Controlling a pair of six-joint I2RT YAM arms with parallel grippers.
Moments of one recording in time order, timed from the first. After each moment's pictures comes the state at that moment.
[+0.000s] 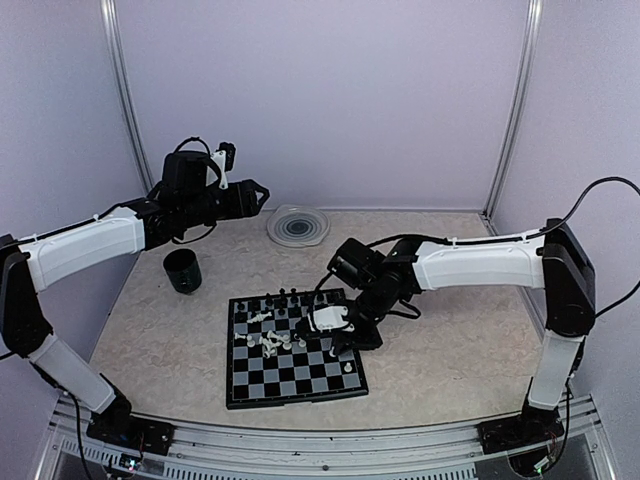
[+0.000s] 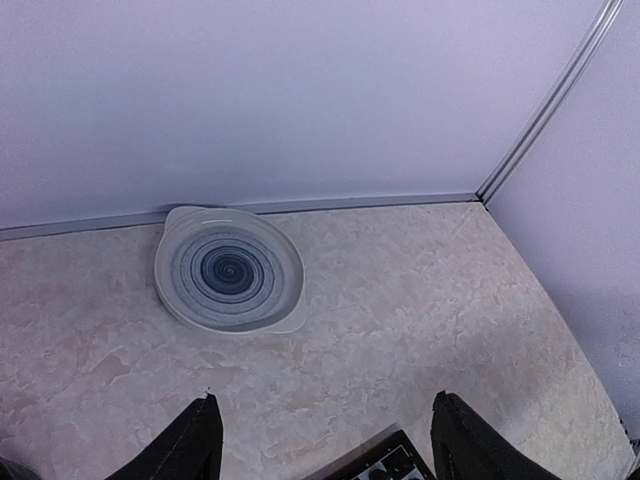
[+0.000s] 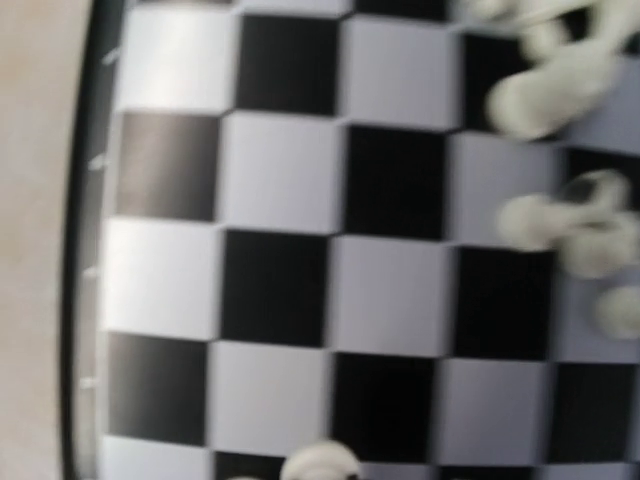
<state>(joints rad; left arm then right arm) -0.54 1.51 1.22 -0.03 0.00 -0.35 0.98 1.87 1.38 -0.71 -0.31 -0.79</state>
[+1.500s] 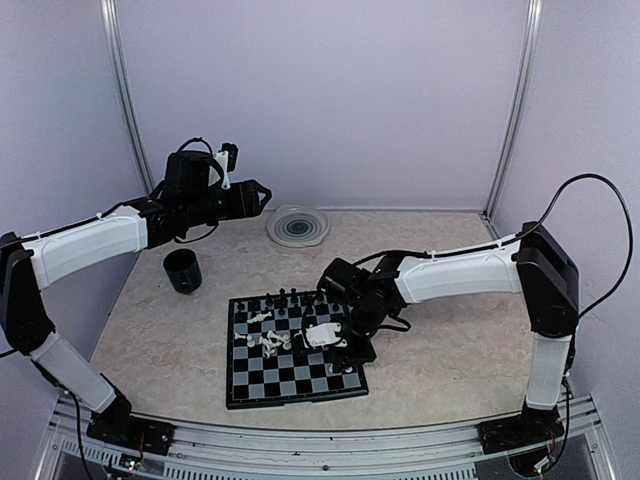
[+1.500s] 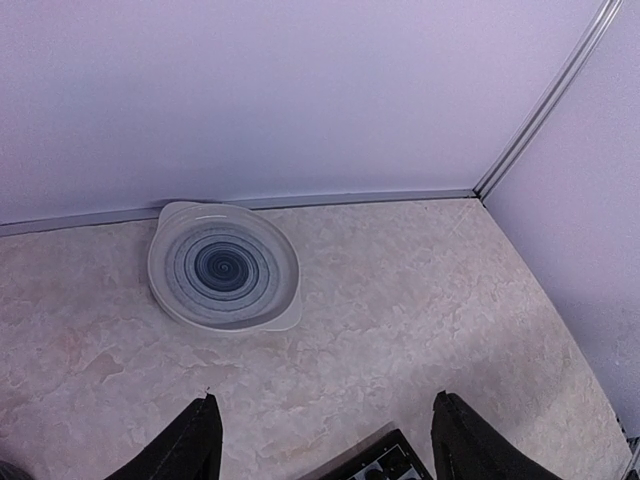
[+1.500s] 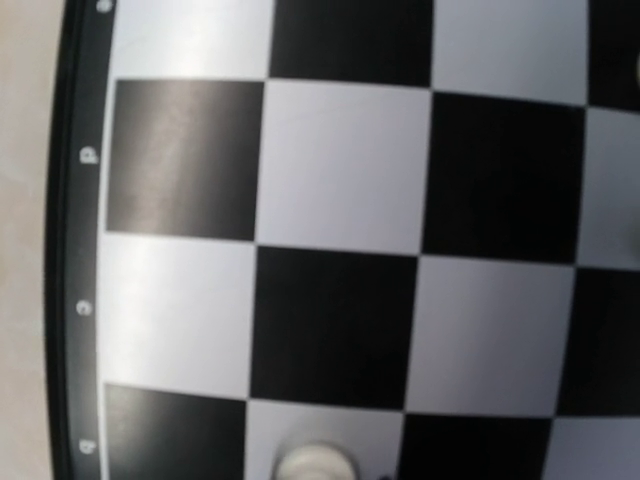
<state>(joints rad) -0.54 1.53 1.23 -0.04 0.01 -0.35 1.03 1.96 1.37 -0.69 -0.29 -0.74</state>
